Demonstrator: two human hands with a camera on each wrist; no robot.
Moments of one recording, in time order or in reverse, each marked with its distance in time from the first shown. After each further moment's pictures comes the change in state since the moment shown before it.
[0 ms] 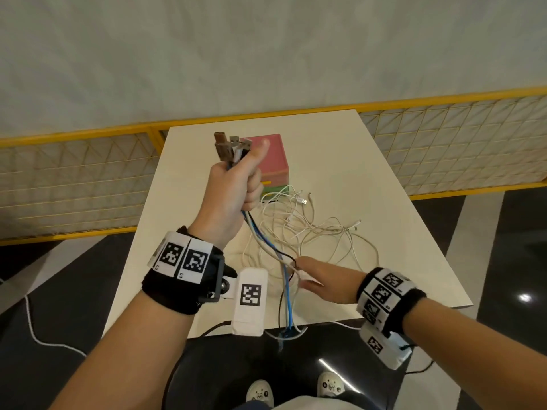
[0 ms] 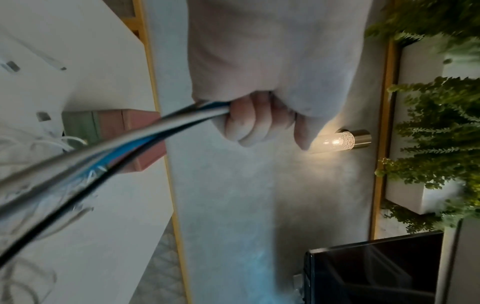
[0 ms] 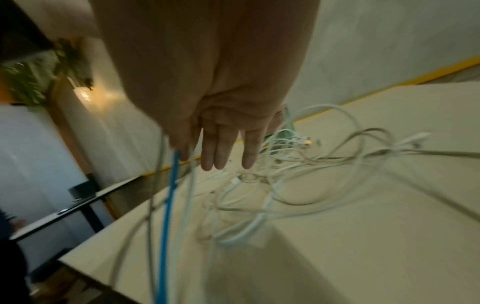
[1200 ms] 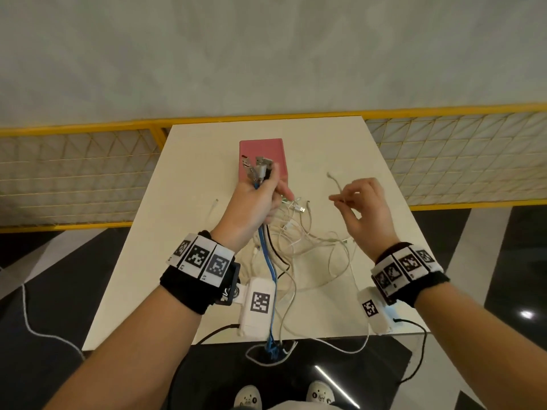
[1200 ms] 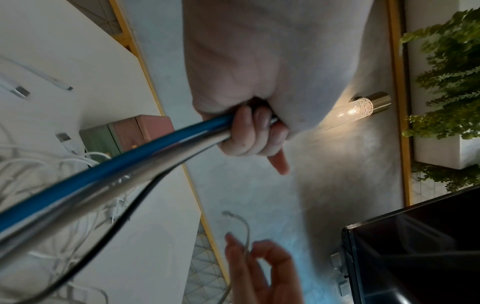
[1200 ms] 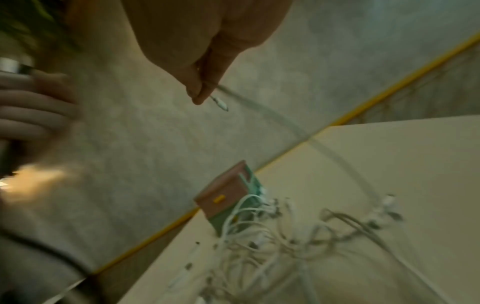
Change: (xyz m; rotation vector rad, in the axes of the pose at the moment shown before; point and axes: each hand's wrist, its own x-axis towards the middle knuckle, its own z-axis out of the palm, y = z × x) left_hand 0.032 -0.040 0.025 0.180 -0.020 -0.070; right_hand 0.008 0.027 -0.097 0.125 1.040 -0.187
